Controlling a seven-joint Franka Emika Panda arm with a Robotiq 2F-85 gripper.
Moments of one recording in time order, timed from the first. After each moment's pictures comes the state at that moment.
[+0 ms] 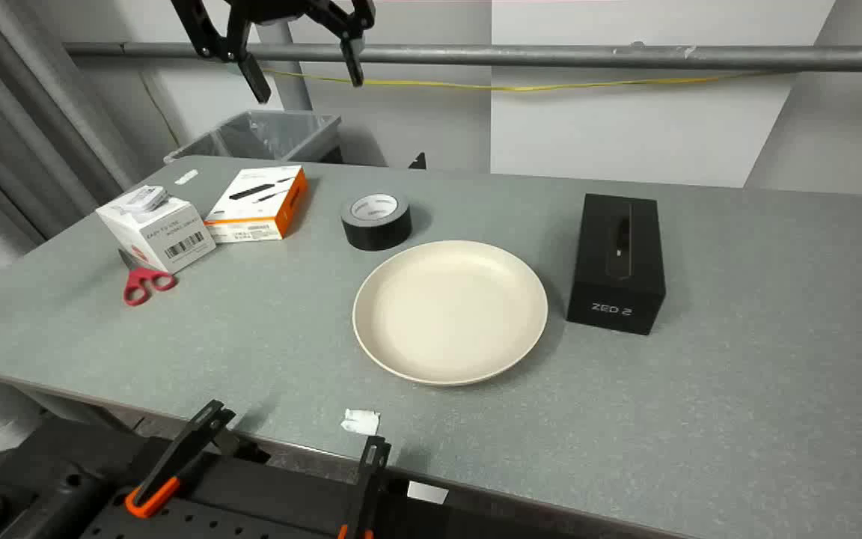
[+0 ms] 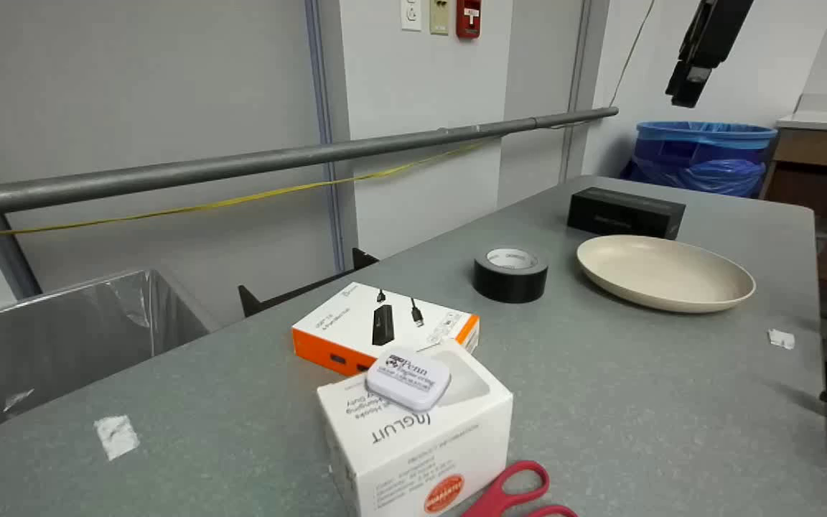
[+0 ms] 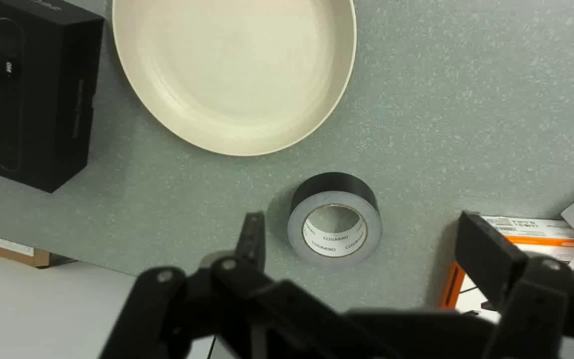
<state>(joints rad) 0.05 -0.42 -0.05 -2.63 -0.11 2.40 -0.20</state>
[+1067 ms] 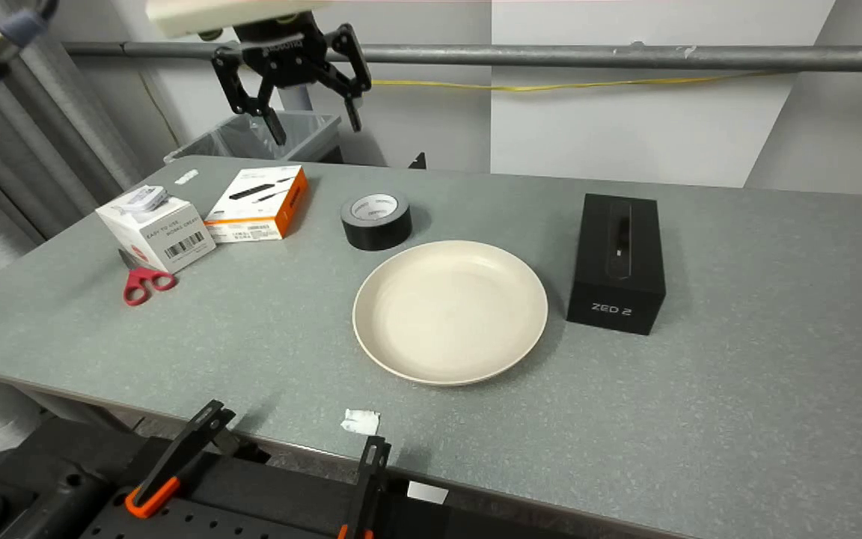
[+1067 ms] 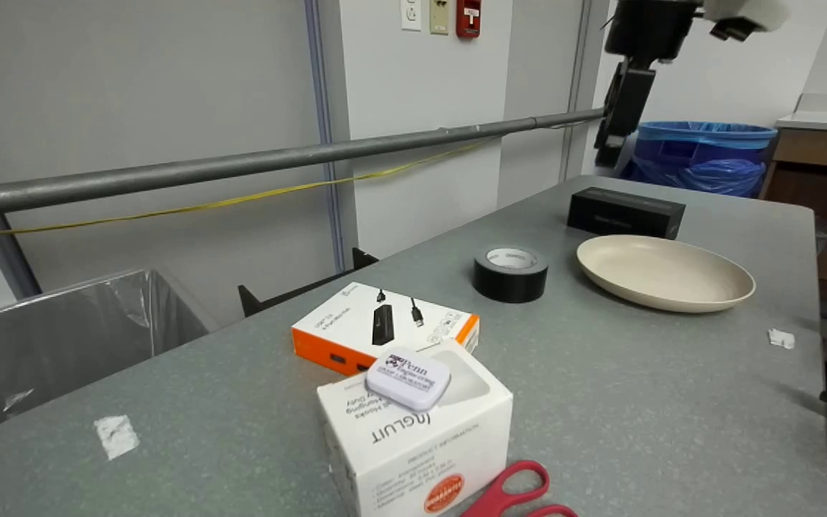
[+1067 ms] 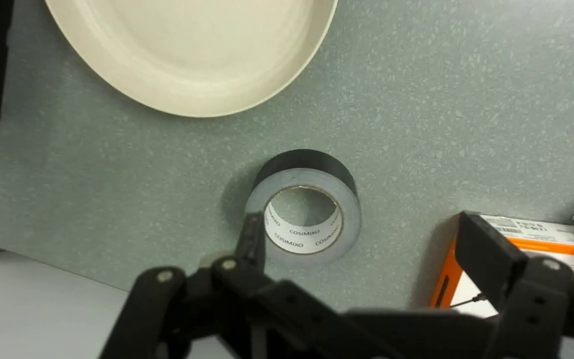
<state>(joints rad) 0.09 -0.07 0.00 -2.48 -0.09 2.55 -0.21</state>
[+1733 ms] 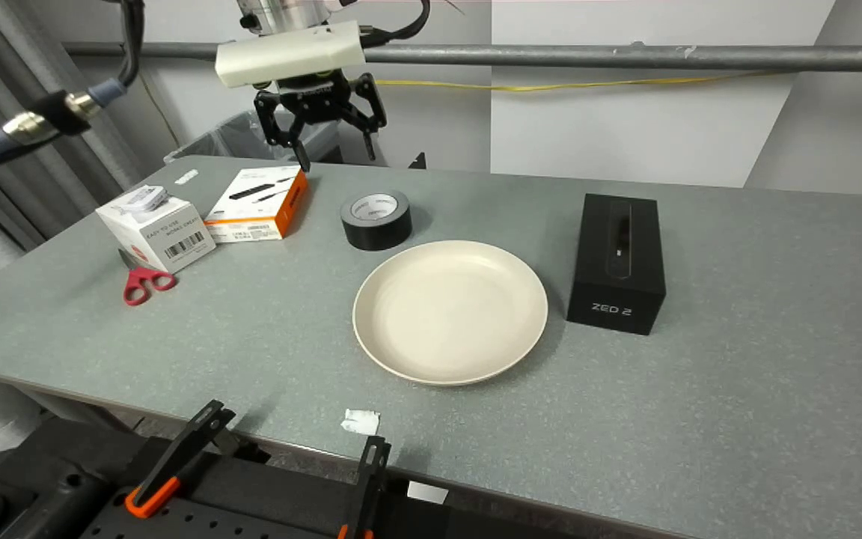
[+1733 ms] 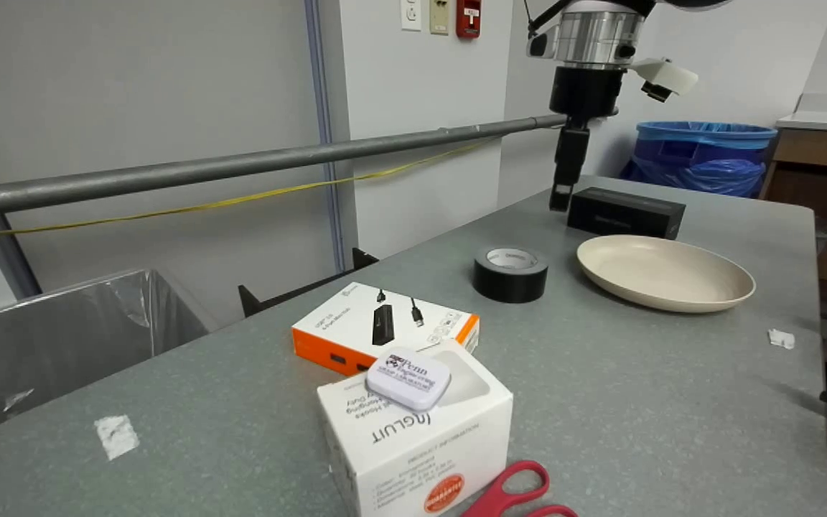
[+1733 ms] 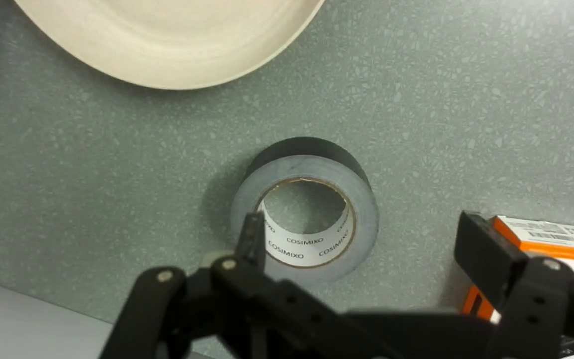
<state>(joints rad) 0.09 0.17 0.01 -2.31 -0.09 2.57 -0.21</state>
